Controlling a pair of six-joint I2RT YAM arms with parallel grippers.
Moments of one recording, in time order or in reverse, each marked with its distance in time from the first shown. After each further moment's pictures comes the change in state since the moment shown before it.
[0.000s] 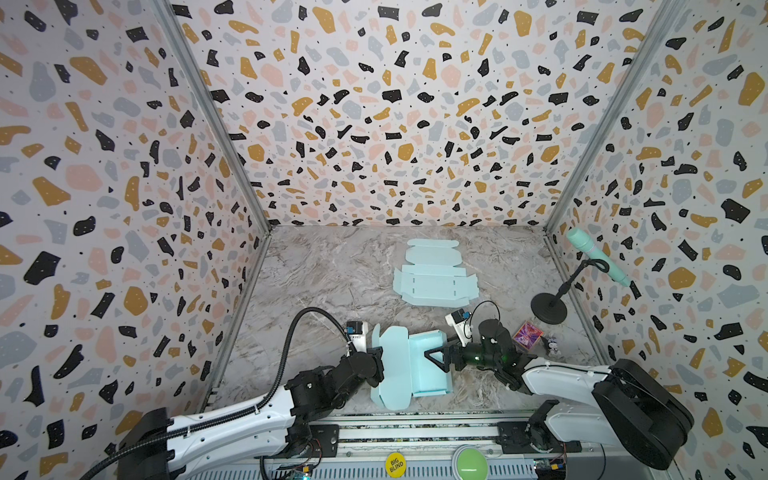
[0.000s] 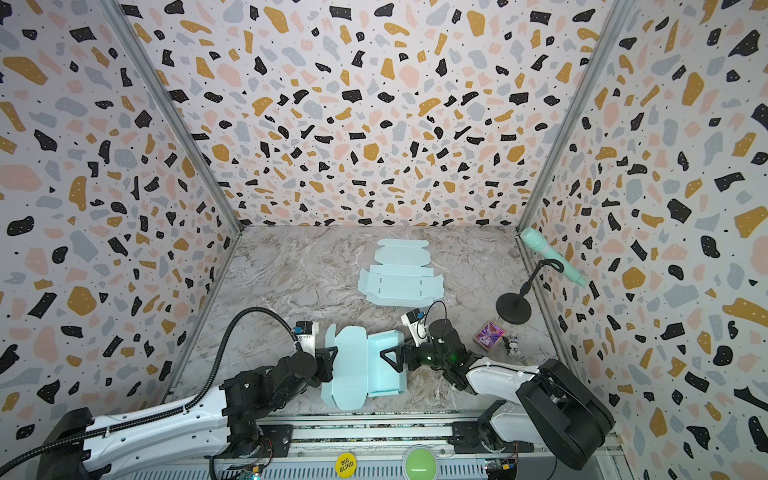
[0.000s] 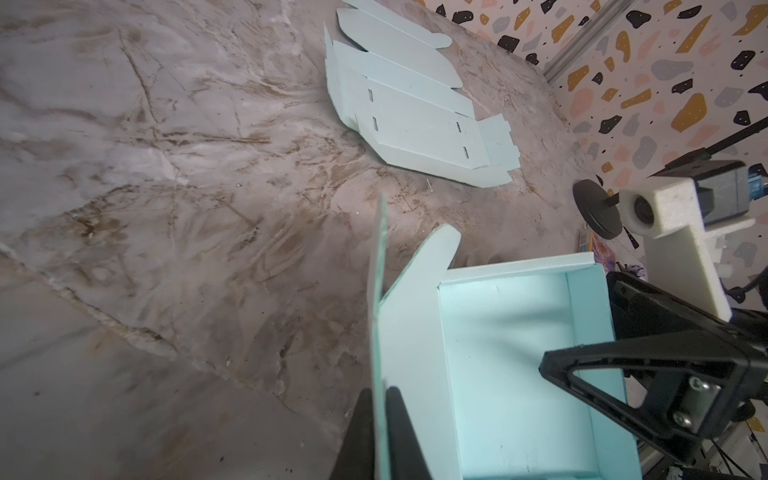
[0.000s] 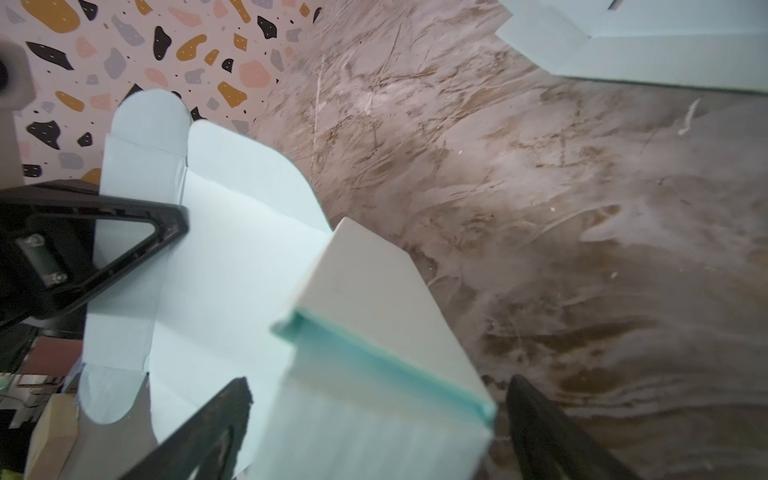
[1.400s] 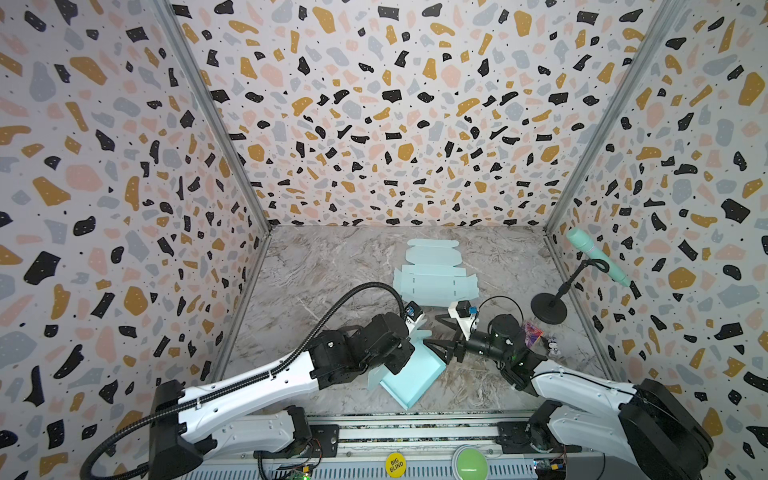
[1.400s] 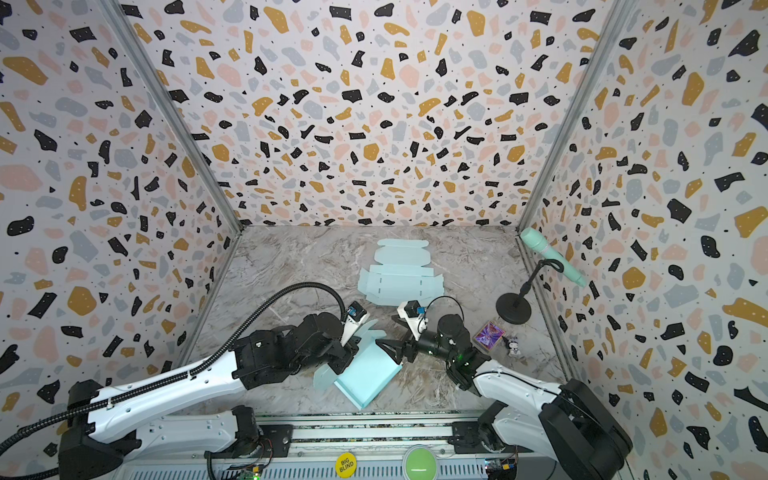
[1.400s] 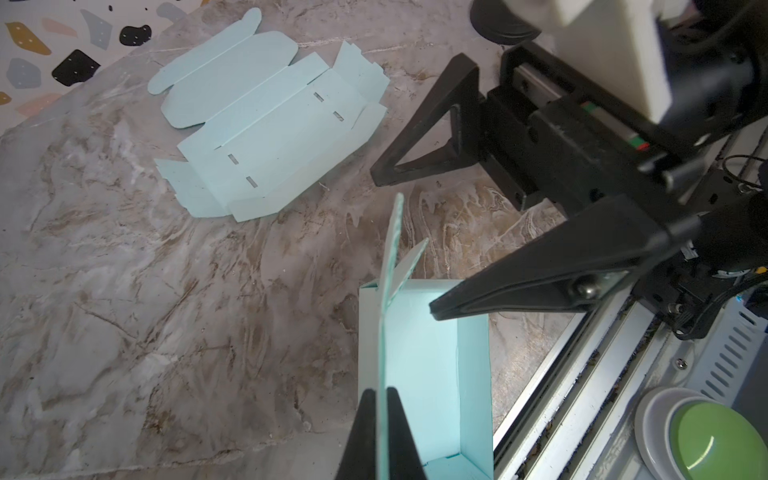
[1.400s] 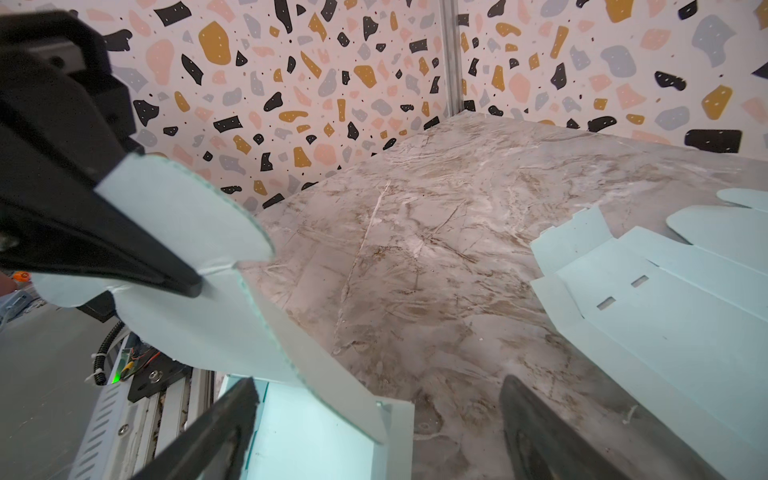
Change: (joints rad) left arm 0.002 0.307 0.581 -0.426 0.248 0.700; right arm 0.002 -0.105 0.072 0.135 -0.014 -0.331
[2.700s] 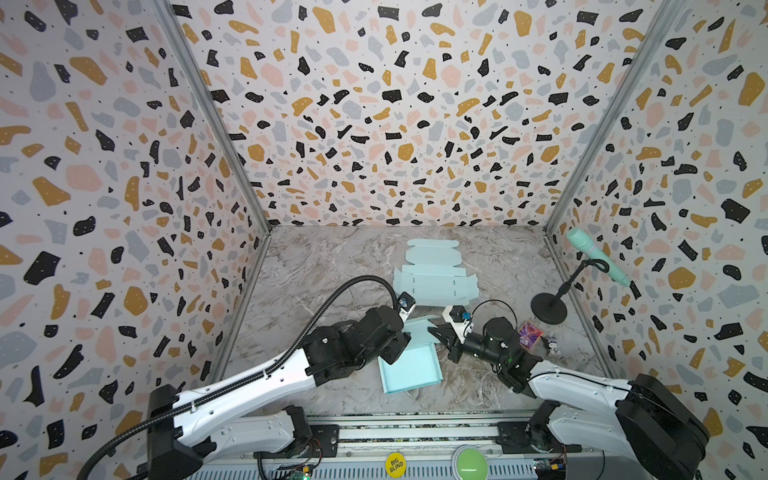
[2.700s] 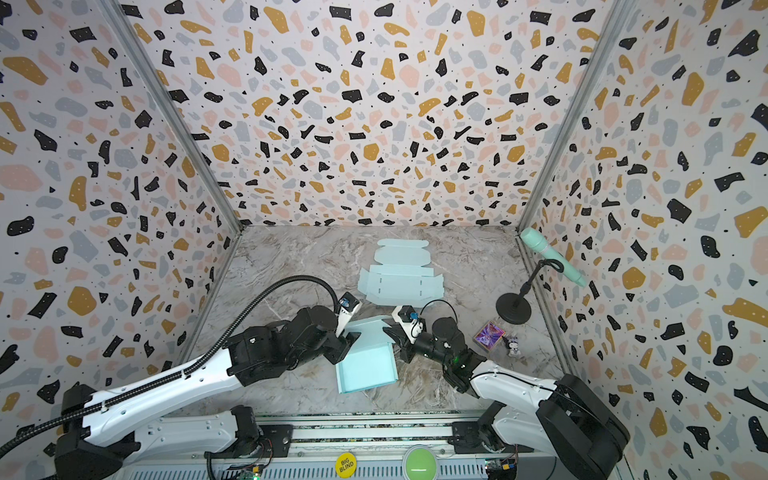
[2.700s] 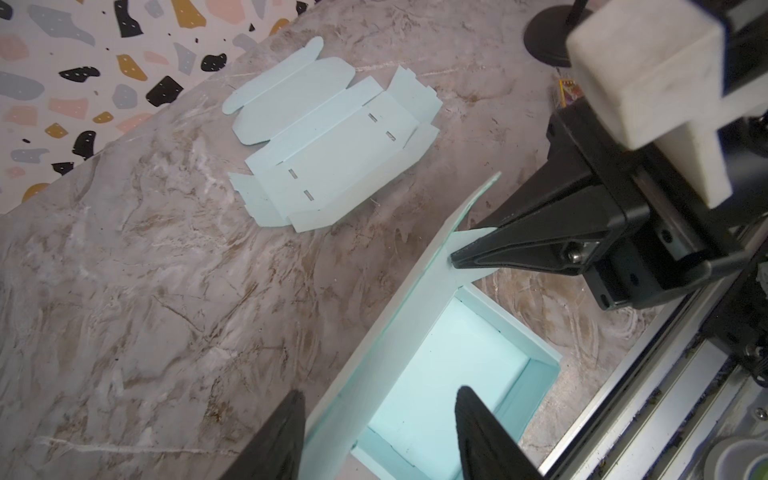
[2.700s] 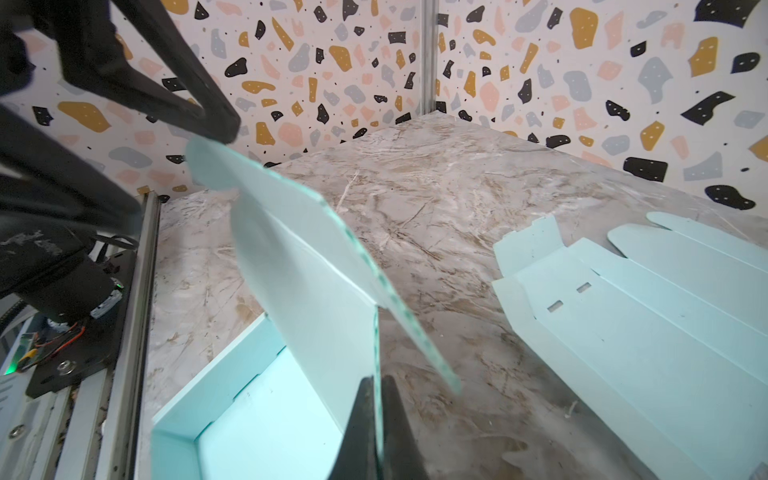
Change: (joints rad) left arm 0.057 -0.052 0.003 0.001 -0.109 0.016; right arm 0.054 -0.010 -0.017 -0.011 0.187 -0.108
